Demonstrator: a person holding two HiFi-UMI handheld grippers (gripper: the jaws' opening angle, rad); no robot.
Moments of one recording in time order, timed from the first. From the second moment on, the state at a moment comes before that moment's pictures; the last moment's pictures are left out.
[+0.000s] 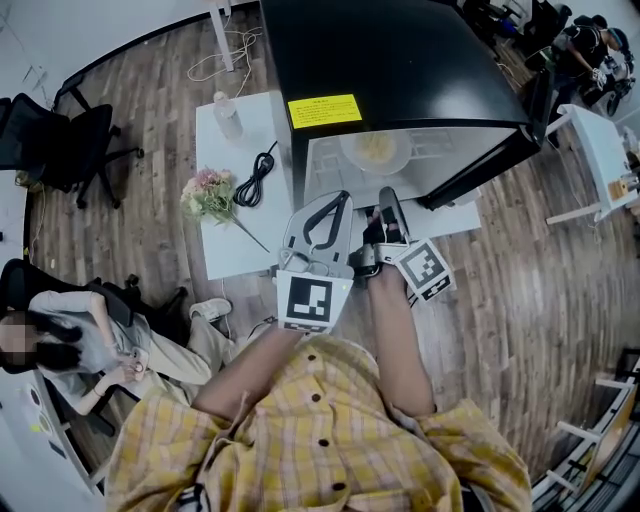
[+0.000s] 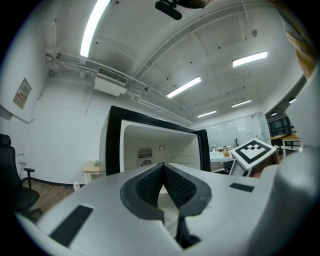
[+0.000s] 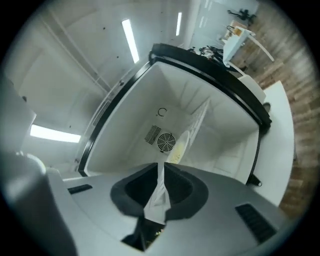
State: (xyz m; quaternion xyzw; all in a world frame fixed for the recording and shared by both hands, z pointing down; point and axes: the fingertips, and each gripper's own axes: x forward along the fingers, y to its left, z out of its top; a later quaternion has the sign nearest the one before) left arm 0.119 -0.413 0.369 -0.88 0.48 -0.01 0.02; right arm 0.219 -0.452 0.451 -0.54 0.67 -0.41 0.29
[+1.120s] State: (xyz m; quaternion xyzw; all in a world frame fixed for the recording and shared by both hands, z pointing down) left arm 0.103 -0.409 0.365 -0.87 0.50 -0.01 0.02; right arm 0.233 -0.516 0.499 -0.45 0.50 -0.59 0.44
